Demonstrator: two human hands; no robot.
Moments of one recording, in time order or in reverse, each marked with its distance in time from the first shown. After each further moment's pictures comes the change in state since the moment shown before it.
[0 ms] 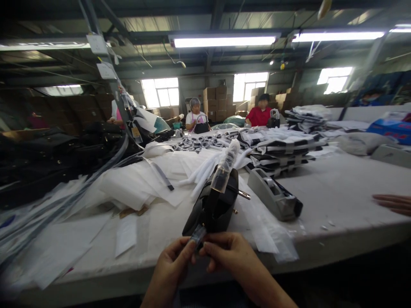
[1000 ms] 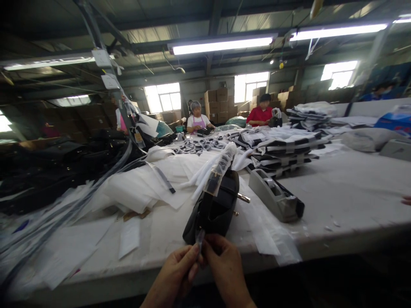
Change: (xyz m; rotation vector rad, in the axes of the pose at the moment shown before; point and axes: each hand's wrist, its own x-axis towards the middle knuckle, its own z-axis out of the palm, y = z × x) left_hand 0.001 0.000 0.010 -0.039 -0.207 -0.201; right_hand 0.015 0.037 0.028 -0.041 0.450 -0.142
